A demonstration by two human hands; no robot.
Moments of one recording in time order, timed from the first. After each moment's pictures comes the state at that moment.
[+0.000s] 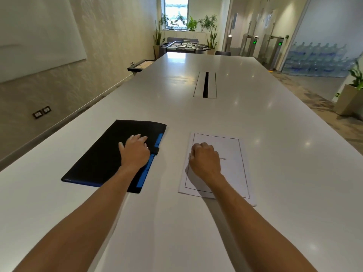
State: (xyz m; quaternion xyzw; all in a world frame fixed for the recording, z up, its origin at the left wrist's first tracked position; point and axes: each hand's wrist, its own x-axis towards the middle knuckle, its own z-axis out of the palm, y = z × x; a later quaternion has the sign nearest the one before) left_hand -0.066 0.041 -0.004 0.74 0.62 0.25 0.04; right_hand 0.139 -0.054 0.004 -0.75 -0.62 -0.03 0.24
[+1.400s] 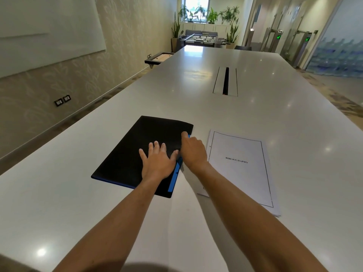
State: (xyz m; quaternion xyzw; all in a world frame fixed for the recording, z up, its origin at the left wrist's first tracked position) left_hand -0.057 0.011 -0.031 0.74 0.66 0.14 0.08; right_hand 0.066 0.001 0.010 -0.68 -0.70 0.00 0.21
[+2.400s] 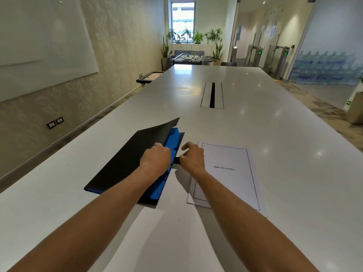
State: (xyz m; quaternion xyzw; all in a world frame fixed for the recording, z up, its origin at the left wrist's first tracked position) left_hand -0.036 0.001 0.053 0.83 0.55 0.02 -0.11; right_hand 0.087 -0.012 0.025 -0.71 -0.52 0.21 0.42
